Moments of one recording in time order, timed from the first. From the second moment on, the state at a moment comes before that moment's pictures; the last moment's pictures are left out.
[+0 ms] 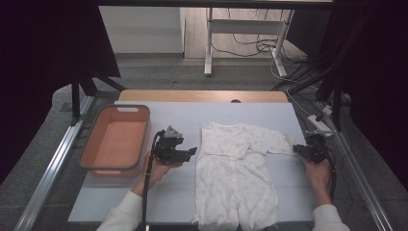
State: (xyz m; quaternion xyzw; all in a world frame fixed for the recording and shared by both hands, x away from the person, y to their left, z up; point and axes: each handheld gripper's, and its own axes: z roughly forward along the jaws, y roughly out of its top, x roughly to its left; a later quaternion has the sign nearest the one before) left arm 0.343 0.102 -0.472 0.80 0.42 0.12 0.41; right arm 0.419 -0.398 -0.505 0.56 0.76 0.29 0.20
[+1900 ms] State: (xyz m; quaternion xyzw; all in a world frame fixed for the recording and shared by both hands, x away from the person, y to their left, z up) left arm 0.342 0.109 -0.466 0.79 0.43 0.13 0.41; right arm 0.391 -0.299 -0.442 0.41 0.79 0.41 0.19
